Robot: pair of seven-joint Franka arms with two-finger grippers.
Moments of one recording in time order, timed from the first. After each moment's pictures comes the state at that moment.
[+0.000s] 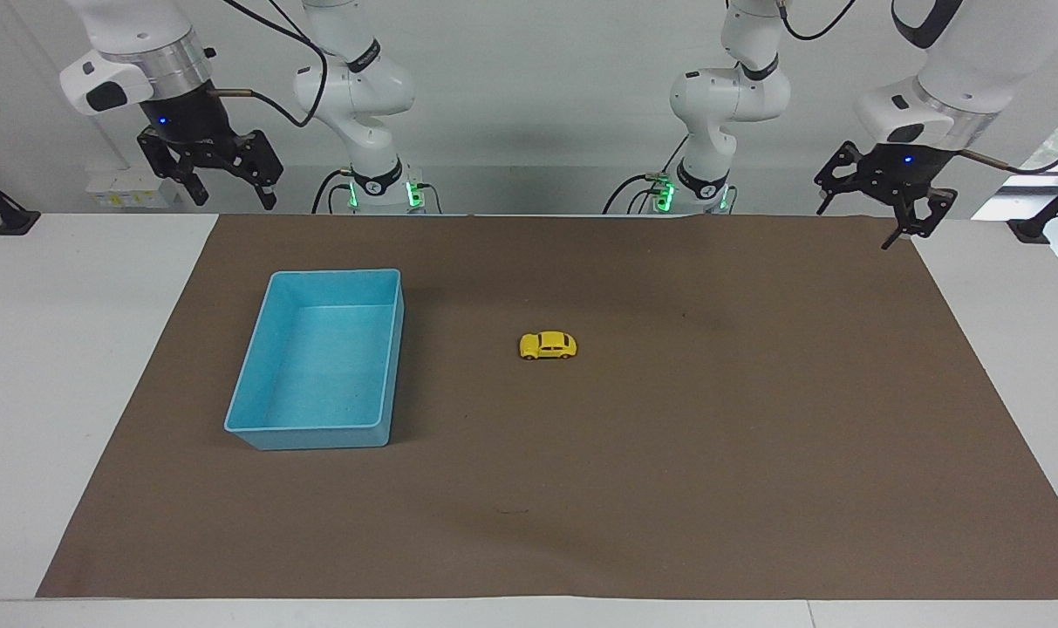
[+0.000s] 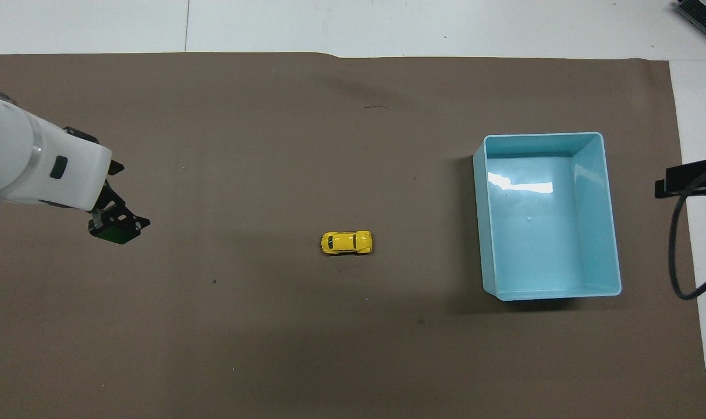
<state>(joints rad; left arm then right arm) -0.21 0.01 -0.01 -1.68 -0.09 1.70 0.95 0.07 -0.04 -0.11 -1.50 0.01 1.50 0.09</state>
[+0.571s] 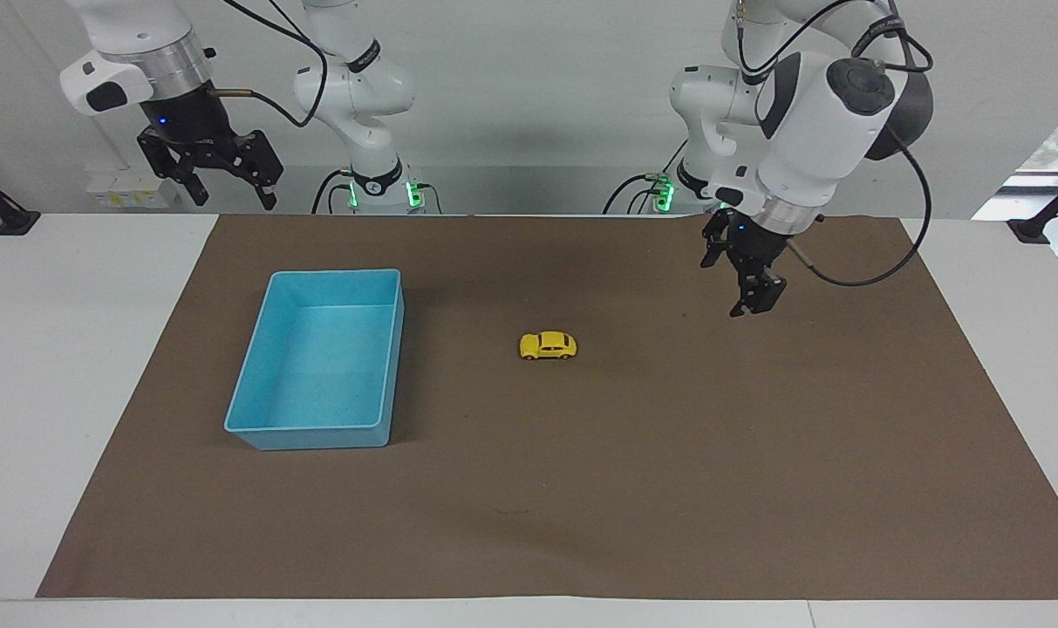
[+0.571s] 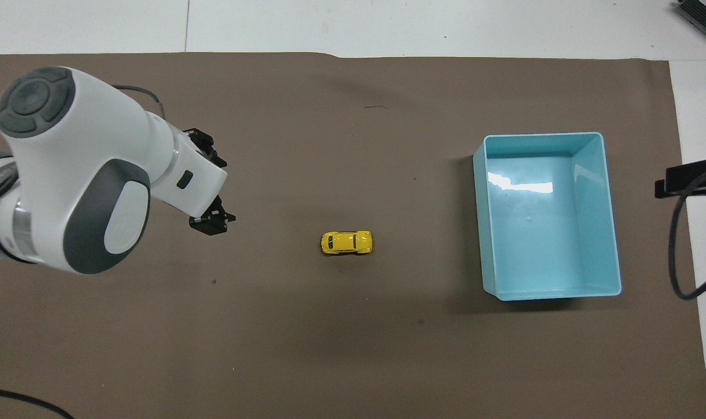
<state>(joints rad) -0.35 0.15 -0.02 -1.73 -0.18 1.91 1.15 0.07 -0.04 -0.11 -1.50 0.01 1.50 0.09</state>
